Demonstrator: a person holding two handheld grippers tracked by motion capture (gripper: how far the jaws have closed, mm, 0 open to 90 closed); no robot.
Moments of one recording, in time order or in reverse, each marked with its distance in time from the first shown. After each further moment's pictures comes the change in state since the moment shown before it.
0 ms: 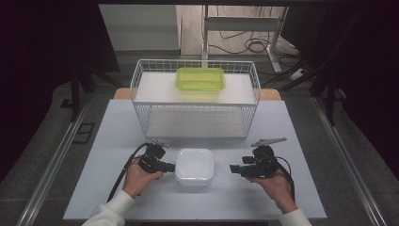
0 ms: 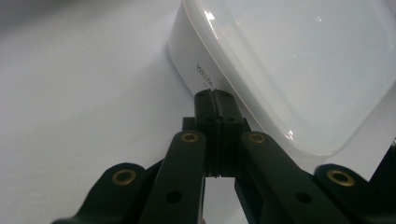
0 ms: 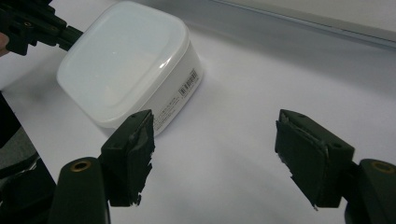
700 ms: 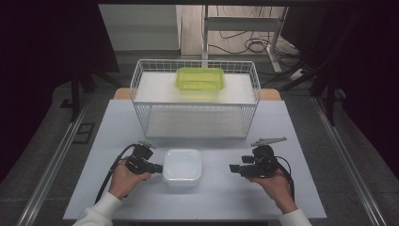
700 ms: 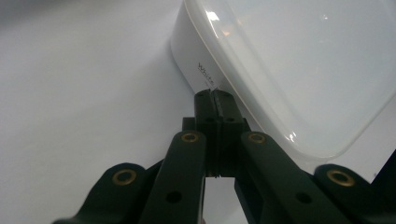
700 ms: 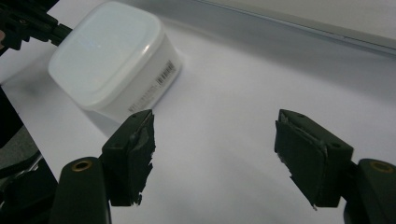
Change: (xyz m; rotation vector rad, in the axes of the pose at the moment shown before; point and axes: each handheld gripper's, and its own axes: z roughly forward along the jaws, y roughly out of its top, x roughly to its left) left arm 0.018 -0.016 -0.017 0.024 0.036 -0.008; right arm 0.003 0.002 -0.002 -0.009 0.004 -0.010
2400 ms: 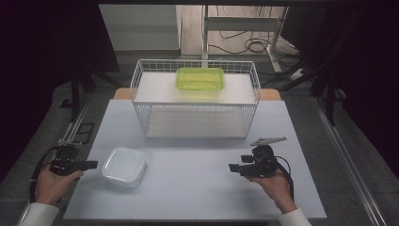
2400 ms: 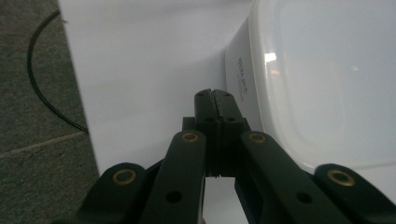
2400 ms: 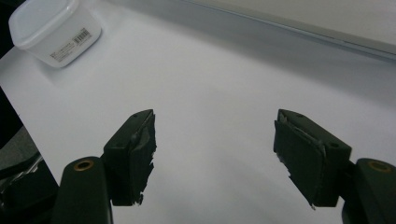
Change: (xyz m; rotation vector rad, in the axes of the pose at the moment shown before) left arm 0.123 -0.095 -0.114 -0.109 0.243 -0.257; right arm 0.001 0.001 0.000 -0.011 0.001 -0.006
